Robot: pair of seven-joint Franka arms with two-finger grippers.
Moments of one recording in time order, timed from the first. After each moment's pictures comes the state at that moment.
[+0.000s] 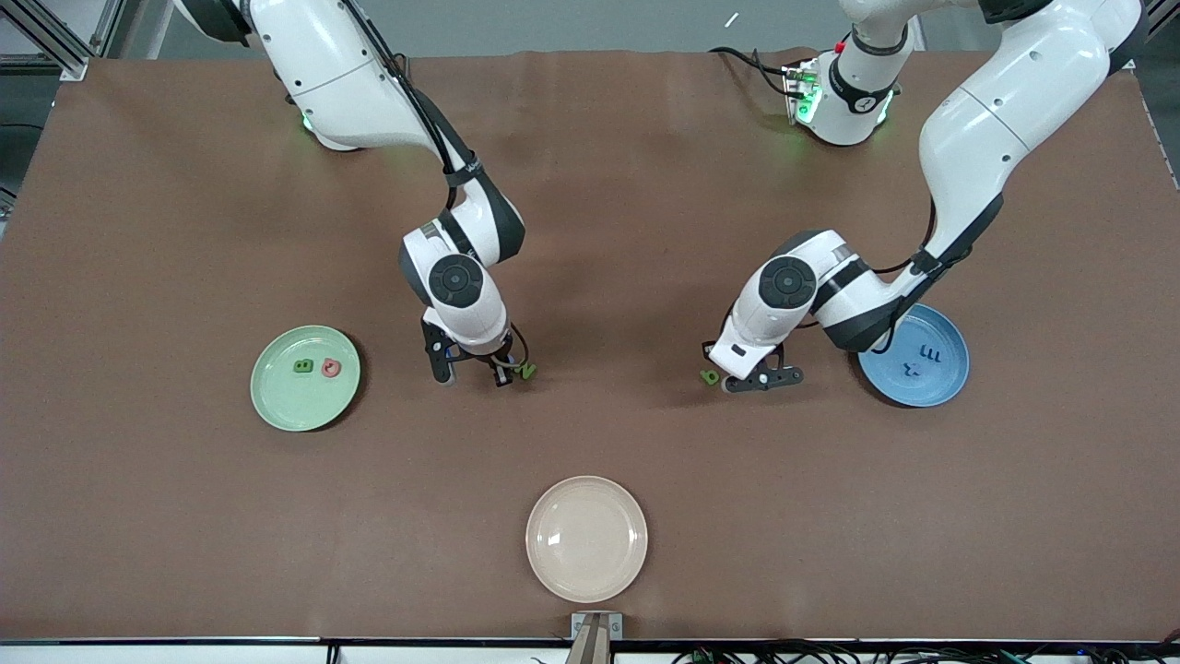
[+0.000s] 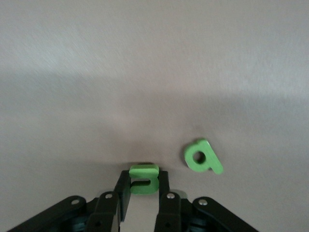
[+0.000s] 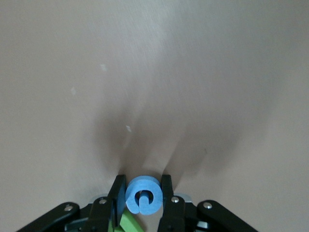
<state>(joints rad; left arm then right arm) 0.31 0.77 -0.82 -1.92 0.79 2.33 -1.07 0.60 0.66 -0.06 -1.80 0.04 2.48 1.77</state>
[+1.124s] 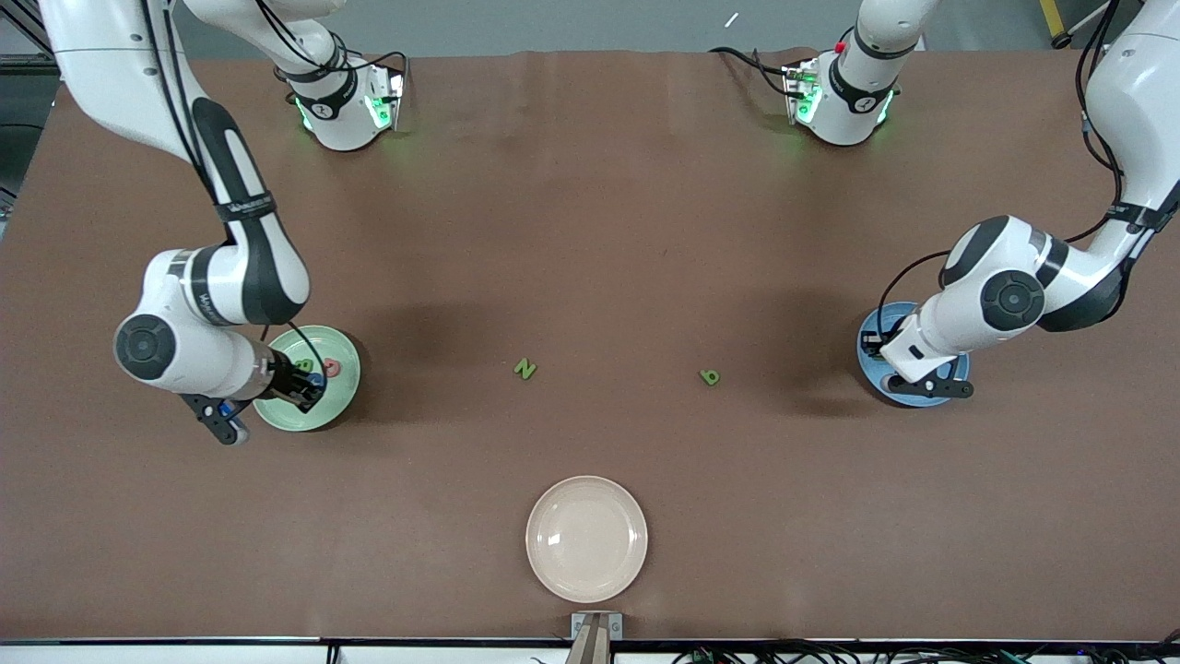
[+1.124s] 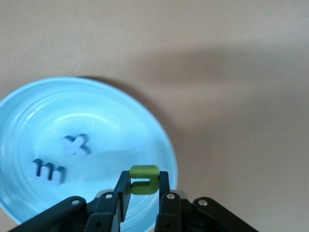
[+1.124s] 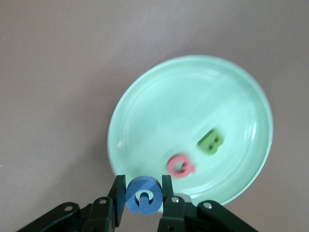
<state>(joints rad) 0.98 0.73 -1.09 -2.06 0.80 2.11 -0.45 0.11 0.48 -0.07 -1.82 0.08 2.16 0.74</state>
